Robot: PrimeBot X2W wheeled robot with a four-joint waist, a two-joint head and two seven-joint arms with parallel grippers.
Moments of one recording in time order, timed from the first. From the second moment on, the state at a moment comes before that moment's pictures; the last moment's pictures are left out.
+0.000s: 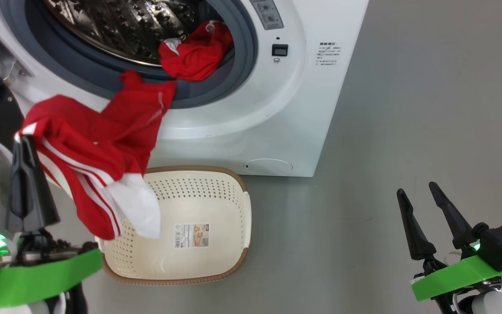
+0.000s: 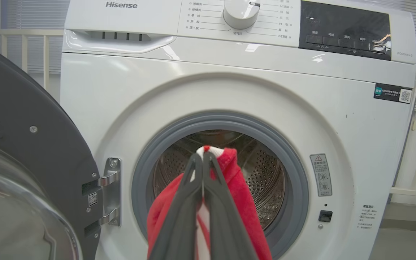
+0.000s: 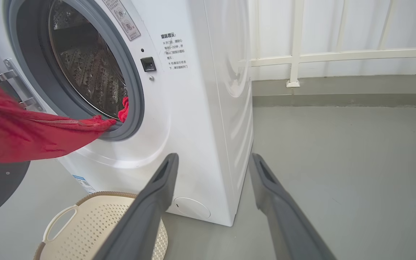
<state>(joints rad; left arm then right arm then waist) -0.17 0.03 0.05 -0.23 -0.30 -0.04 -0.26 -0.09 -0.19 0.05 0.09 0.32 0.13 -0.25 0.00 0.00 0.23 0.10</state>
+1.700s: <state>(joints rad) -0.73 0.07 -0.03 1.18 -0.17 -0.10 -0.26 -0.25 -0.15 0.13 0.06 0.32 0.13 -0.25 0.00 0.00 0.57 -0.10</state>
